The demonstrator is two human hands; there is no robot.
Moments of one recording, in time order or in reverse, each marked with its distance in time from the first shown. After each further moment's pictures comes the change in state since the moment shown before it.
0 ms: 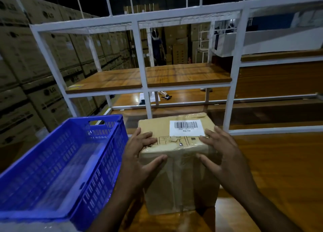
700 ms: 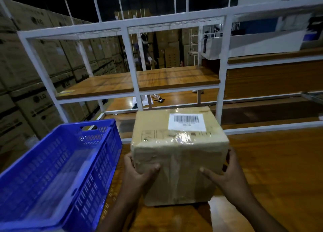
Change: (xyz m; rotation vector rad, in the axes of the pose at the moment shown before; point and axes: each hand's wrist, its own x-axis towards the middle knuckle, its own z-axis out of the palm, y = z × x) left_hand -0.030 -0.001 0.021 -0.553 -0.033 -0.502; right_hand -0.041 0.024 -0.004 0.591 -0.010 0.523
